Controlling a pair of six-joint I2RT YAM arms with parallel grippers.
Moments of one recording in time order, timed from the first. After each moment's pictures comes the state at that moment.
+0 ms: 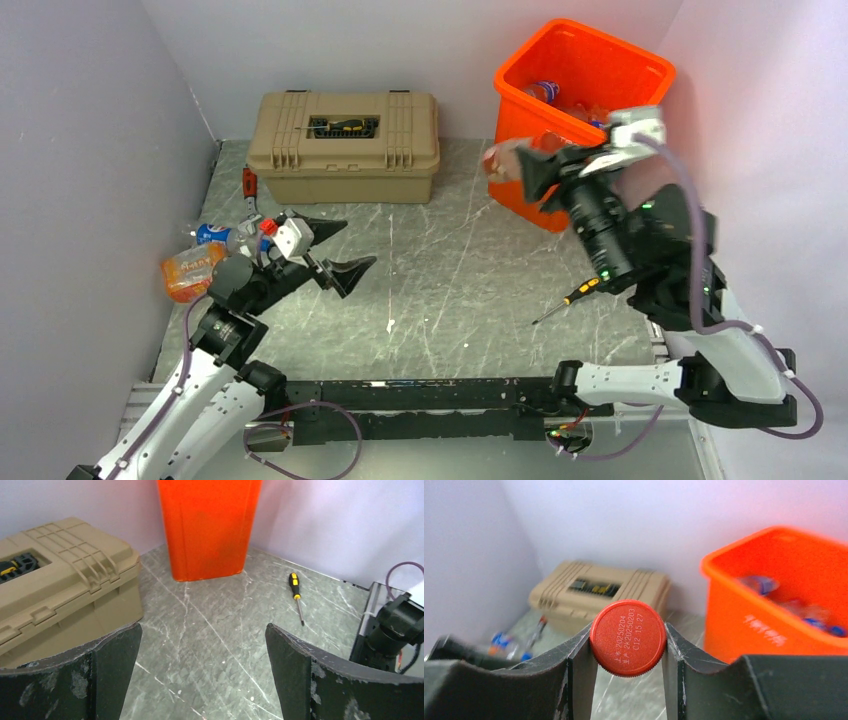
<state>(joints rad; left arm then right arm) -0.47 0.57 0.60 0.13 0.46 -0.10 1.16 1.02 1.67 -0.52 0.77 0.02</state>
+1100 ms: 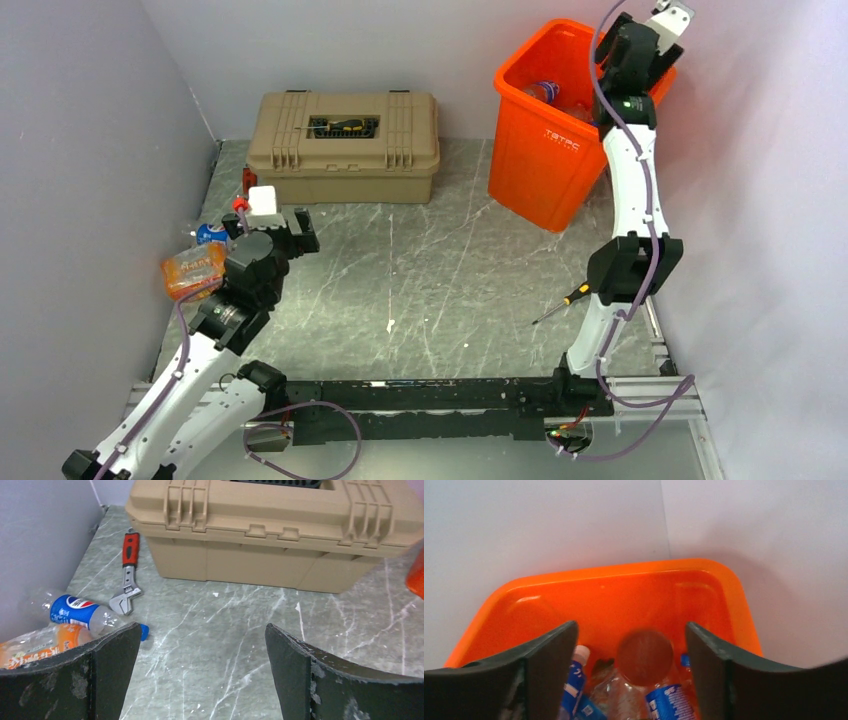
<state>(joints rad) -0.47 0.67 0.72 -0.20 -0.52 -0.15 -0.03 1.92 2.18 -0.27 0.56 0.24</state>
